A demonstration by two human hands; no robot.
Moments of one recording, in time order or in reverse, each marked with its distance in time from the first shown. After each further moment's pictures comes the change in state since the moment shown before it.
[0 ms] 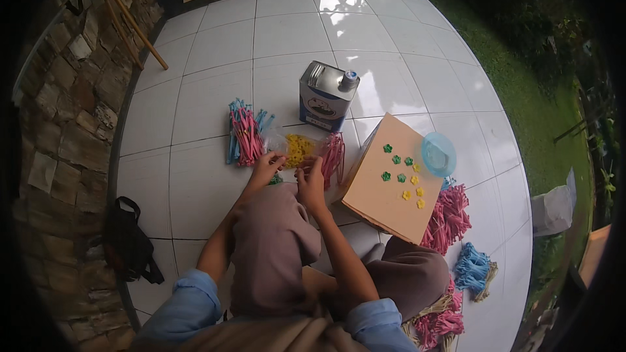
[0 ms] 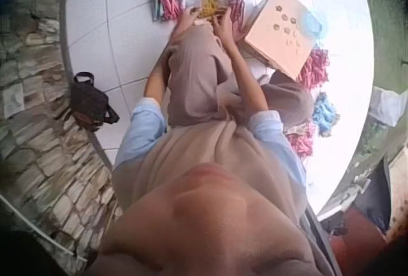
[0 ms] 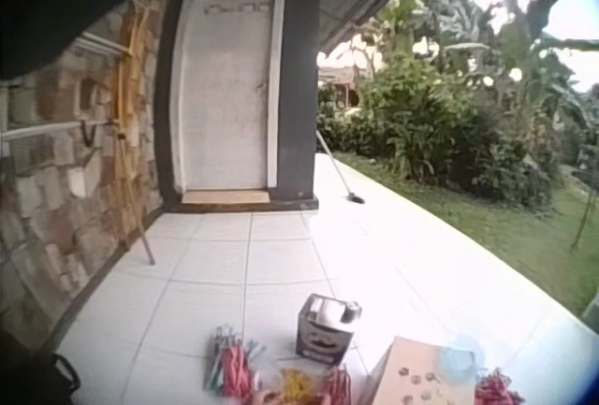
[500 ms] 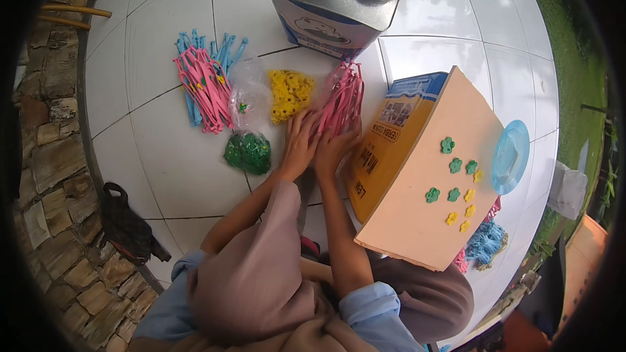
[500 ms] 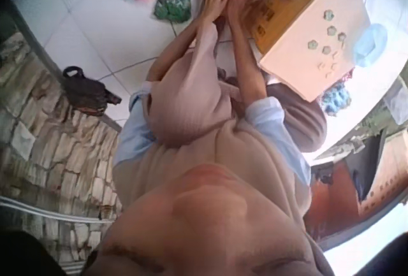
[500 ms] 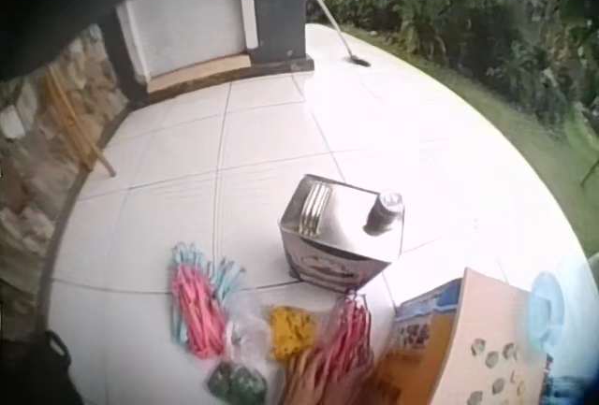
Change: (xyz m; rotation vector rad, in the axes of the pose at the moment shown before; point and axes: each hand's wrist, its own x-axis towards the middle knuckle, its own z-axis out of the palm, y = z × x) left_hand 0.043 -0.092 0.104 0.389 0.044 0.147; right_hand 0.046 0.162 0.014 -0.440 0.529 0.243
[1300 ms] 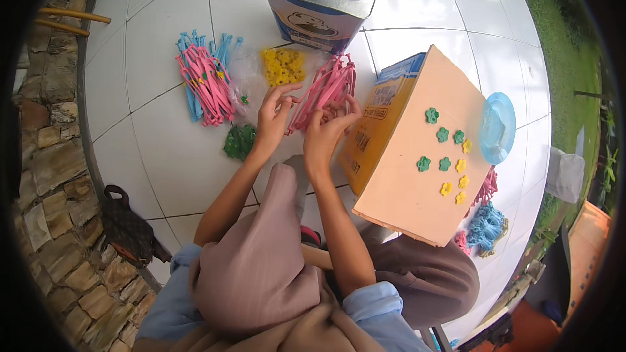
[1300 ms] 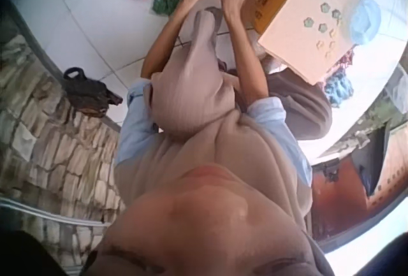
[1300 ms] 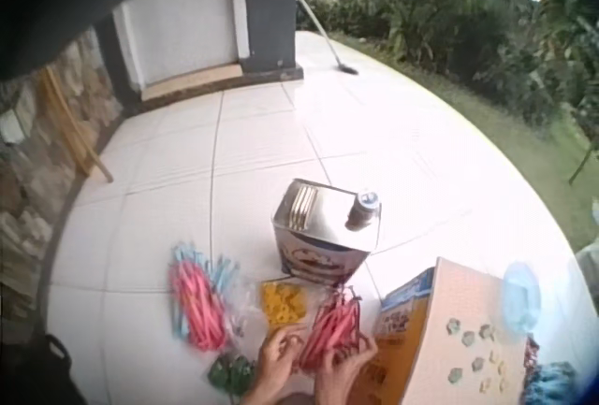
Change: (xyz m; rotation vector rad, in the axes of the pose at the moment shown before) left_hand 0.027 0.039 -0.060 -0.652 0.055 -0.126; right_hand 0.004 -0.100 -0.048 0.517 -0.063 0.163
